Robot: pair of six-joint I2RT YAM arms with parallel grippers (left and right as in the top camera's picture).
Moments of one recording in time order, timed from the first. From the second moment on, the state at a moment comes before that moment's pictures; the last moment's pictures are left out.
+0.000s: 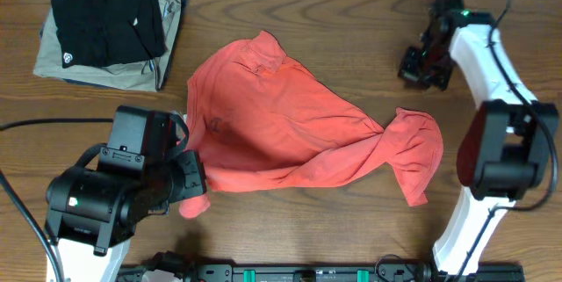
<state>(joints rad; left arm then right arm) -0.25 1.01 1.31 -1.49 0.12 -0.46 -0.04 2.09 1.76 -1.13 -0.16 0.40</state>
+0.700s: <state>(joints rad) -0.25 1.01 1.31 -1.50 0.12 -0.46 -0.01 2.01 1.49 -1.05 -0.12 0.39</state>
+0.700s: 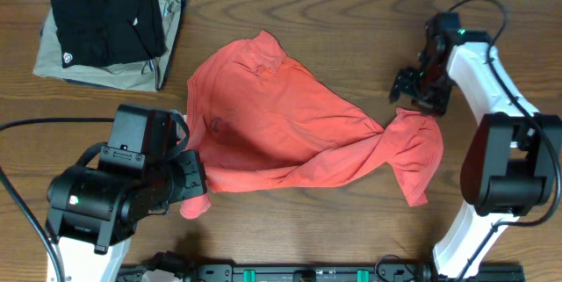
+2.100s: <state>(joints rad) -0.25 1.01 1.31 -1.47 0.12 -0.45 -0.02 2.01 1.57 -1.04 -0.11 0.51</state>
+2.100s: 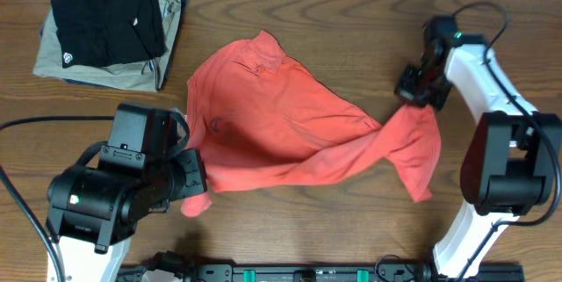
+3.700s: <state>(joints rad) -0.53 1.21 1.33 -1.69 0.26 -0.44 -0.40 1.64 1.94 -1.68 -0.07 0.18</state>
